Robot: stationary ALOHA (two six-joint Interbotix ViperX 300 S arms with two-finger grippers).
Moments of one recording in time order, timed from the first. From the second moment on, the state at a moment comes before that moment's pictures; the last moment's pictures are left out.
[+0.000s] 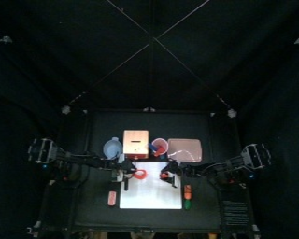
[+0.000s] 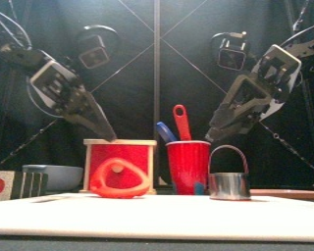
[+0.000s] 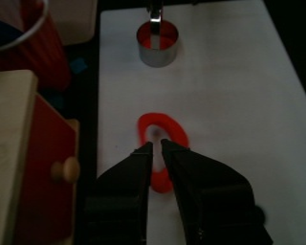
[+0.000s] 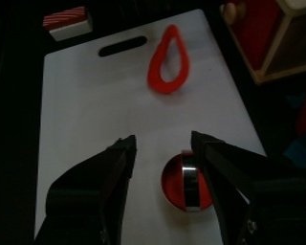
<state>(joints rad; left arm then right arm) 0.01 -0.37 1.06 0.02 -0.20 0.07 0.11 -0.18 0.98 0.47 -0.32 -0.15</state>
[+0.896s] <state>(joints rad) 0.05 -0.39 1.12 -0.32 -0.20 0.06 0.10 -0.16 0.98 0.47 -0.31 -0.15</state>
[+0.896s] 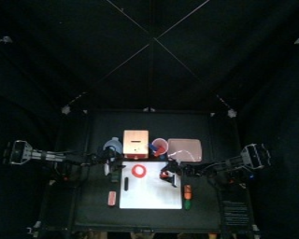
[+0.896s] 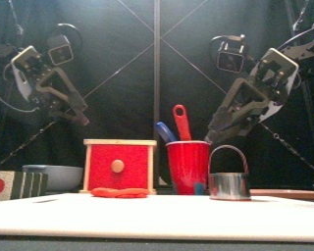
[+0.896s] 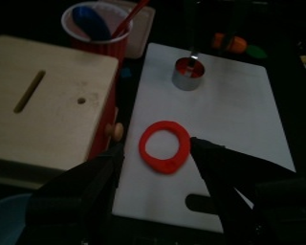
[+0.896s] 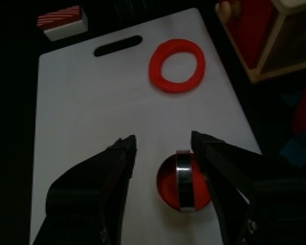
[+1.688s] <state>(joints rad) 0.06 0.05 0.89 -0.31 -0.14 0.06 0.10 -0.13 0.98 0.47 -0.30 -0.15</state>
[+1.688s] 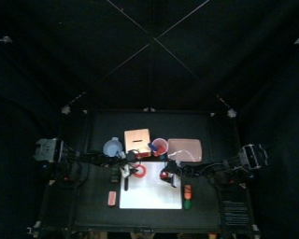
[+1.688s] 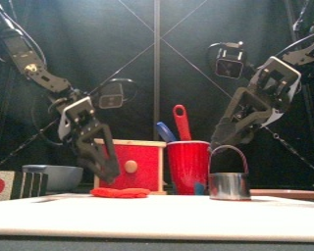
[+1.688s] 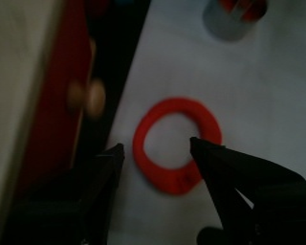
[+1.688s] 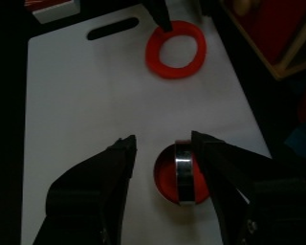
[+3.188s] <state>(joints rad) 0.05 -0.06 0.95 -0.30 -0.07 0.06 0.10 -0.13 0.97 0.47 -0.29 -0.15</state>
